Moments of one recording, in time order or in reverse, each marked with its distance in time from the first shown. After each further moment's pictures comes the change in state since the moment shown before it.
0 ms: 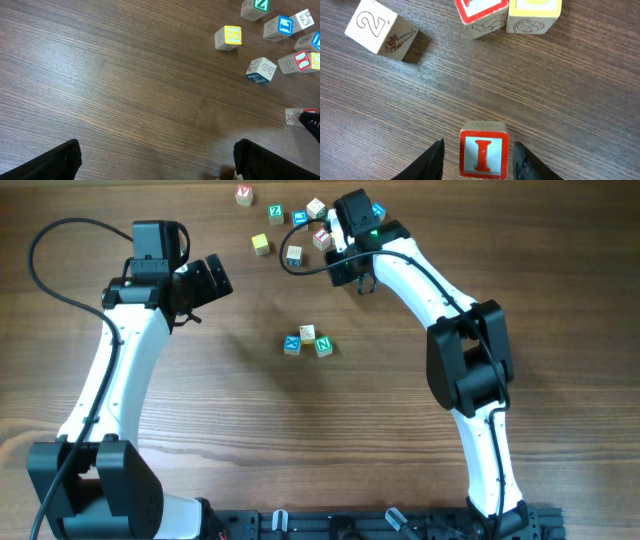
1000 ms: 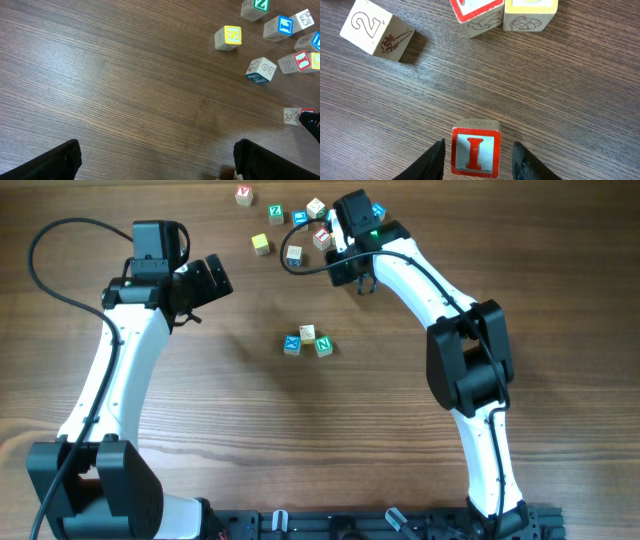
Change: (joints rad) left arm 0.000 0.000 0.000 0.000 0.000 0.000; right arm 0.000 0.000 -0.004 0.005 0.007 0.016
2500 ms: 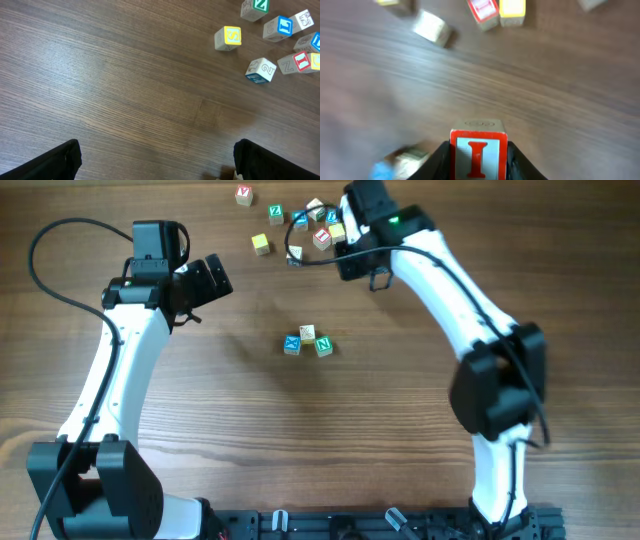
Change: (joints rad) left arm 0.000 0.000 0.000 0.000 0.000 0.000; right arm 0.000 -0.254 -0.016 -0.221 -0.026 0.068
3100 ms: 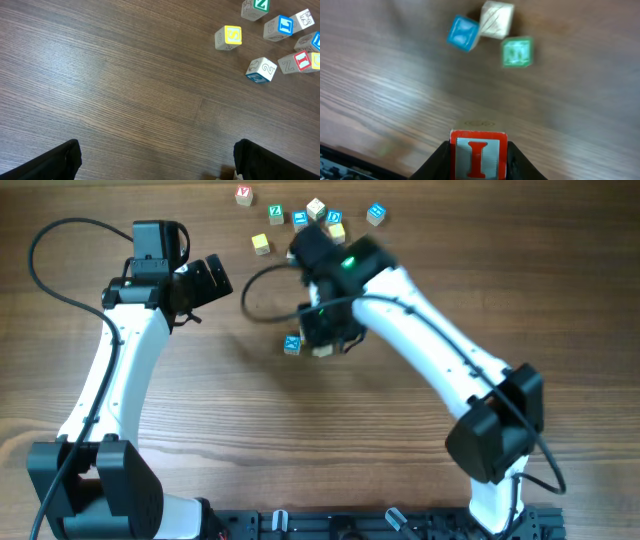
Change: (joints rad) left arm 0.000 0.000 0.000 0.000 0.000 0.000; right arm 0.290 -0.114 -0.097 -0.339 -0.052 0.317
